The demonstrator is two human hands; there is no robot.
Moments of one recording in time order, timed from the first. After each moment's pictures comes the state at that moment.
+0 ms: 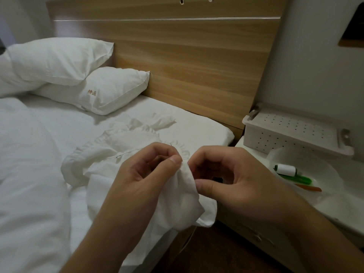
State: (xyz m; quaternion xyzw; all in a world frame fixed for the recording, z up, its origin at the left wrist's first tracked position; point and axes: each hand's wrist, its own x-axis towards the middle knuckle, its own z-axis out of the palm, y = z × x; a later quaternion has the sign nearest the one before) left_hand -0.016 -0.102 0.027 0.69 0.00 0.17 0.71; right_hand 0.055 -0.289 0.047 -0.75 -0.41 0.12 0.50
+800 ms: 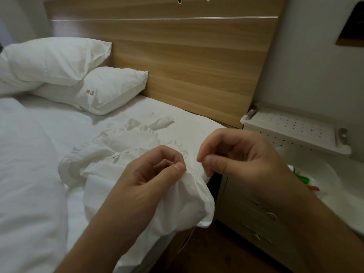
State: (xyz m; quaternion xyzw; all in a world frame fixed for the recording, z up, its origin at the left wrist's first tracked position) left_hand -0.015 -0.098 0.023 0.72 -0.05 0.12 0.68; right_hand 0.068 -0.299 0.055 -0.70 -0.40 0.06 0.59
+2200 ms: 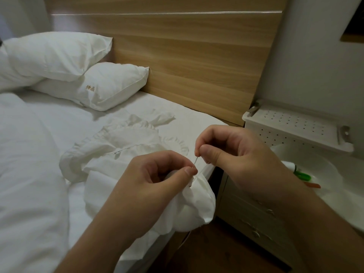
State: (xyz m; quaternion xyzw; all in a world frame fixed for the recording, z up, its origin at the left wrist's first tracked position) left_hand -0.018 -0.099 0.025 0.78 -0.03 0.11 0.62; right_hand 0.069 -0.287 0.051 -0.76 -0.35 0.07 0.55
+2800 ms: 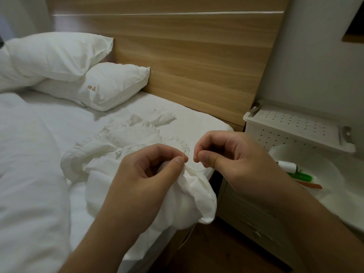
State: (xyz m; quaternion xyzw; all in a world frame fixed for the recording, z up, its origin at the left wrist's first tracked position) left_hand -0.018 -0.099 0.024 0.76 0.02 0.19 0.62; right_hand 0.068 -0.282 0.048 -0.79 -0.35 0.06 0.50
